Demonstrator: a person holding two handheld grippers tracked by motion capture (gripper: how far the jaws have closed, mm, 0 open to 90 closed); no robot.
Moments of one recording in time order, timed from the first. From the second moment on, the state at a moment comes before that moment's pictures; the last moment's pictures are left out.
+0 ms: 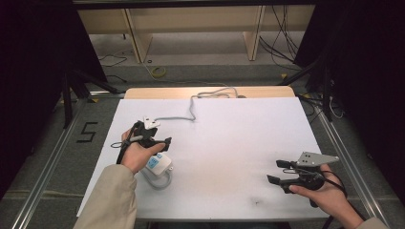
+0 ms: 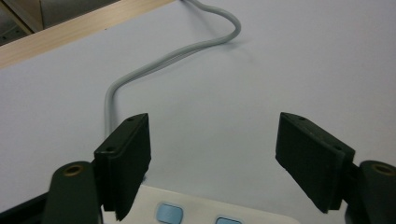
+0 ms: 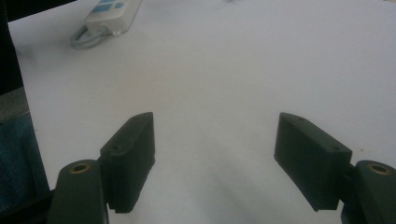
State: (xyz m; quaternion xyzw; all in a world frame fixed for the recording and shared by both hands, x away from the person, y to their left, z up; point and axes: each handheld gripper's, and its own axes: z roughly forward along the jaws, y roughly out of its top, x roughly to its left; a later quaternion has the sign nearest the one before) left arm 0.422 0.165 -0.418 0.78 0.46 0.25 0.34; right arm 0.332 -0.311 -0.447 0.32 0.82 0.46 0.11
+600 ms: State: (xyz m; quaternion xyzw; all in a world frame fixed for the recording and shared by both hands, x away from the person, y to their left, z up) left arm 0.397 0.145 -0.417 0.80 0.41 0.23 0.37; right arm 0.333 -0.311 -0.447 0.33 0.81 0.47 0.11
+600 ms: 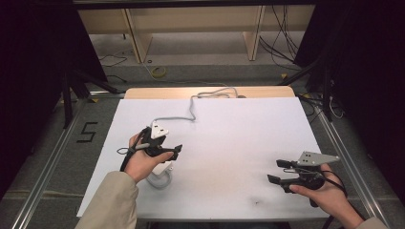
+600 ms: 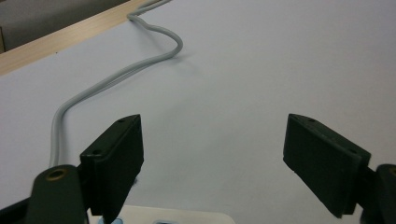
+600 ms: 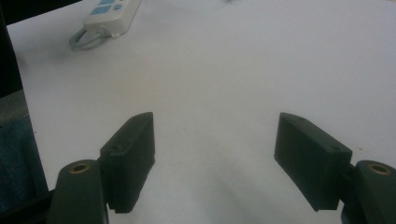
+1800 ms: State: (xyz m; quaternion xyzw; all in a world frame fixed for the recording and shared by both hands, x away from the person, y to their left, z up) left arm 0.365 0.165 -0.430 0.79 0.40 0.24 0.40; right arm 0.333 -0.311 -0.449 0.32 0.82 0.47 0.10
